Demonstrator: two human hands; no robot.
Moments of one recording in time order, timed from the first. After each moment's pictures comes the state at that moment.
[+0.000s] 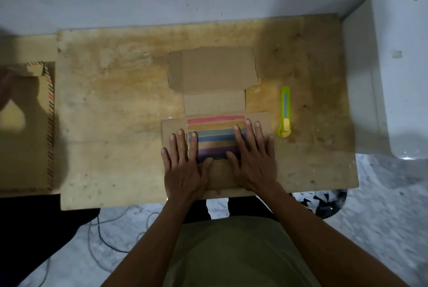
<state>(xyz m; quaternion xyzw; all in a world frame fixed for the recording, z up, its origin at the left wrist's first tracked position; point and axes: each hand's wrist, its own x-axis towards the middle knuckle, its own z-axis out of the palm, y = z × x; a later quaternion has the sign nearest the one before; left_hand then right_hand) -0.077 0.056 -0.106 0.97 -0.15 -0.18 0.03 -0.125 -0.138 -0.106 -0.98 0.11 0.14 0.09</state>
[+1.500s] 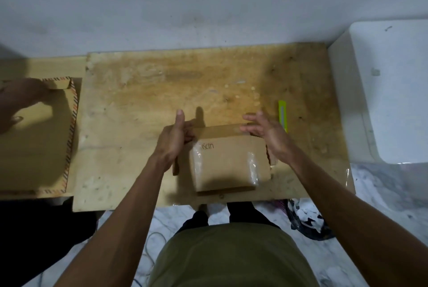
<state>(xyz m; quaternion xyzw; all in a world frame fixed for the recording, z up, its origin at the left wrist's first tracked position) 0.039 0.047 -0.039 0.77 0.15 -0.36 0.51 -0.039 -0.202 -0.041 -0.67 0.29 0.19 0.66</state>
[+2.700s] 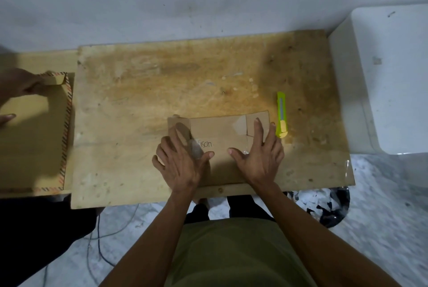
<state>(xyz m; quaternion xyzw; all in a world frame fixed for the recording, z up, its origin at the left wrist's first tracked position) -0.056 0.045 -0.064 0.98 0.06 -0.14 0.10 -0.115 -0.125 -0.068 -0.92 0.33 0.10 0.18</state>
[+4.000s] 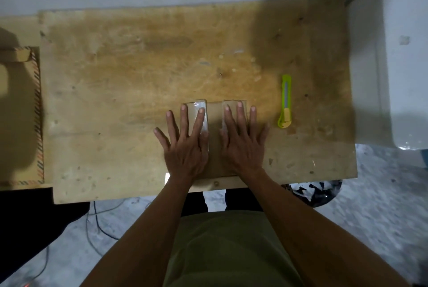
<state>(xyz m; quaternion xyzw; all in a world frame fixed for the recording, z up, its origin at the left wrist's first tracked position) -0.053 0.035 -0.114 0.98 -0.14 -0.11 0.09 -0.098 -0.110 -0.115 -0.97 0.20 0.10 0.12</state>
